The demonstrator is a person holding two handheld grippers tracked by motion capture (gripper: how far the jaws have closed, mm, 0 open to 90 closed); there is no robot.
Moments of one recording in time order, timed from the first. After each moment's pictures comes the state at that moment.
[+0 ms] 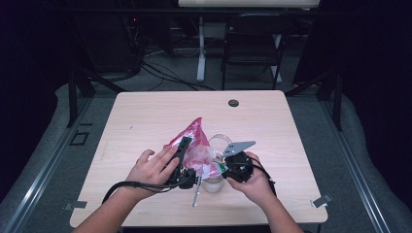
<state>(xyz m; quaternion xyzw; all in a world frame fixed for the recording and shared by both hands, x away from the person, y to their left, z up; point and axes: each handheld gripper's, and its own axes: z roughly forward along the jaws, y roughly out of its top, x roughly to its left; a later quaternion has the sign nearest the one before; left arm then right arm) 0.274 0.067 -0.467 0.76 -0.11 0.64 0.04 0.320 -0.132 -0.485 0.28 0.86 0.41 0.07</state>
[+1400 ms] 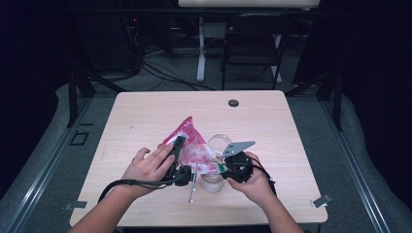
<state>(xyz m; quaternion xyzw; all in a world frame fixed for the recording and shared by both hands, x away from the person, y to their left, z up) 0.283 0.078 -0.472 0.77 -0.10 0.62 0.02 0.319 -0.132 -0.484 0.28 0.87 0.41 0.06</state>
